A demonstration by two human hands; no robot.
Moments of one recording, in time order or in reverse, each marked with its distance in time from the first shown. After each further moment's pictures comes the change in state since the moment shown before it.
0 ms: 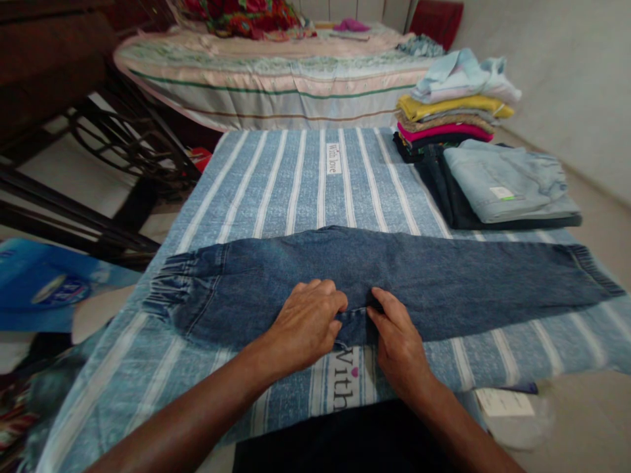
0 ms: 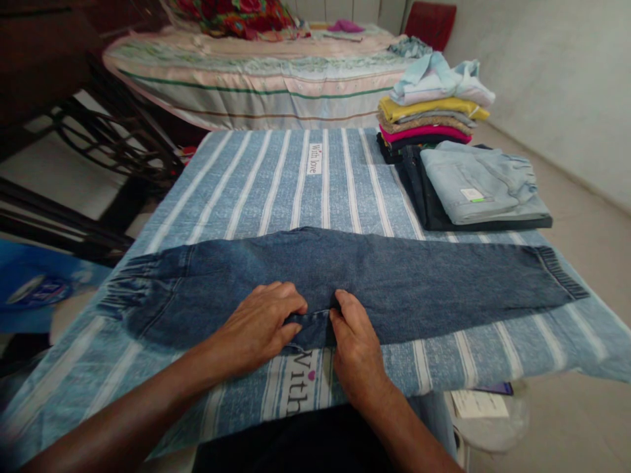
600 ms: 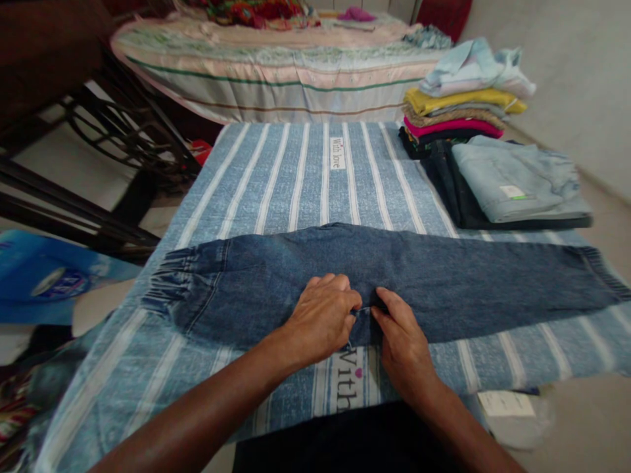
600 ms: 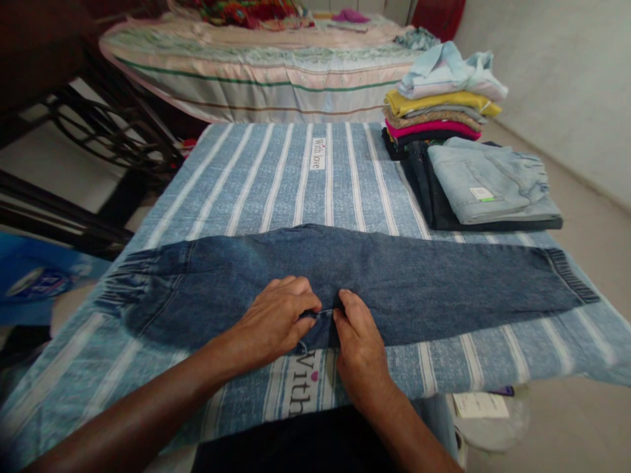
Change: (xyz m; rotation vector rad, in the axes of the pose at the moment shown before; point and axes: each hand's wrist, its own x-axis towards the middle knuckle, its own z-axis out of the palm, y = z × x) left_hand 0.013 0.003 0.008 -0.011 0.025 0.040; right_hand -0.006 0.002 0.000 0.013 -0.019 0.046
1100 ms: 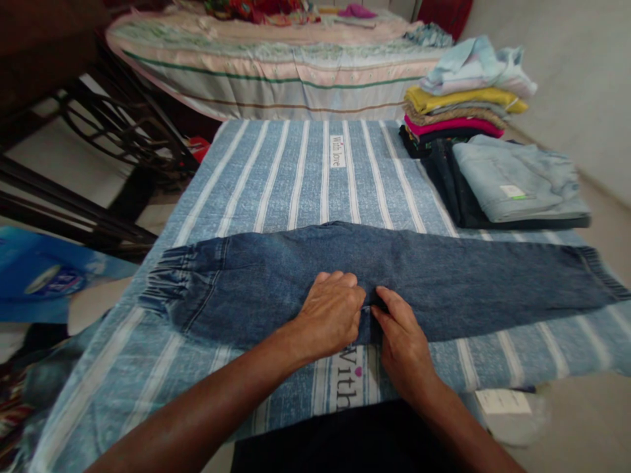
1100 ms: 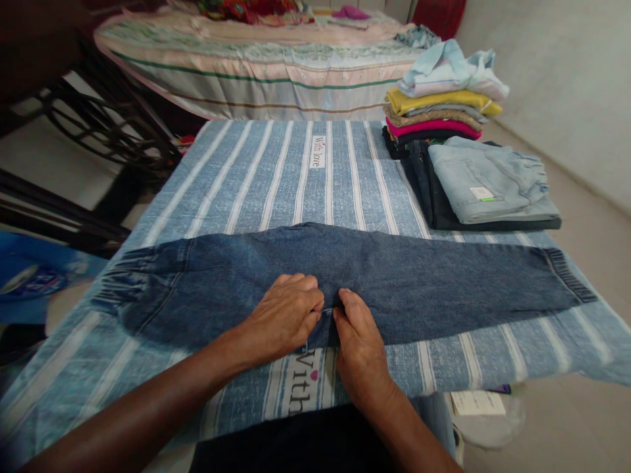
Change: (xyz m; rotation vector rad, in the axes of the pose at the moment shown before) left_hand 0.010 0.008 0.001 0.076 0.001 0.046; right_hand 0.004 -0.002 0.001 -0.014 0.027 -0.010
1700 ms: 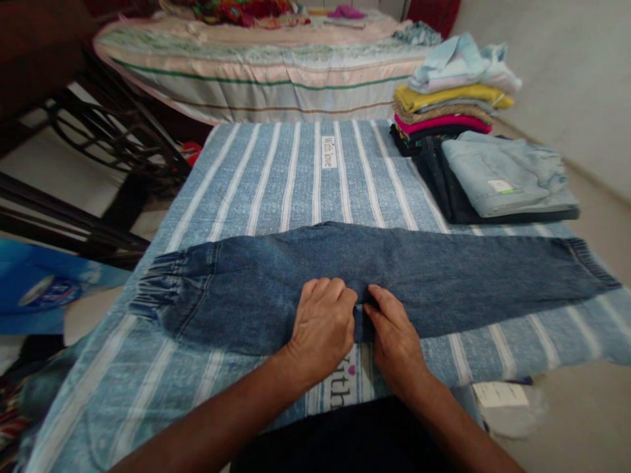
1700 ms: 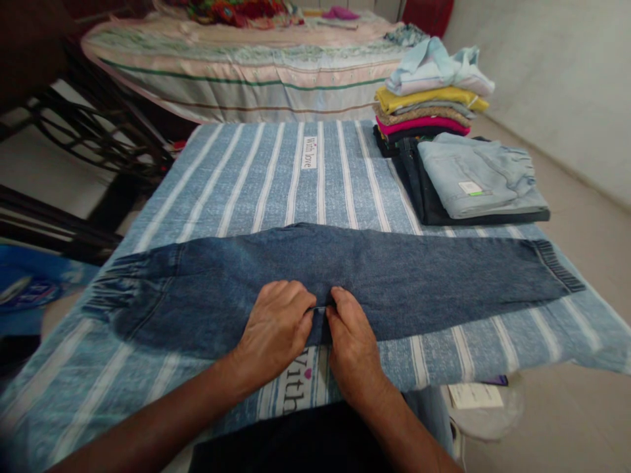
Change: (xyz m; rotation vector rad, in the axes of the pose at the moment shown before) left_hand -0.012 0.010 0.021 0.042 0.288 -0.100; right_hand -0.002 0.000 0.002 0.030 0.005 0.019
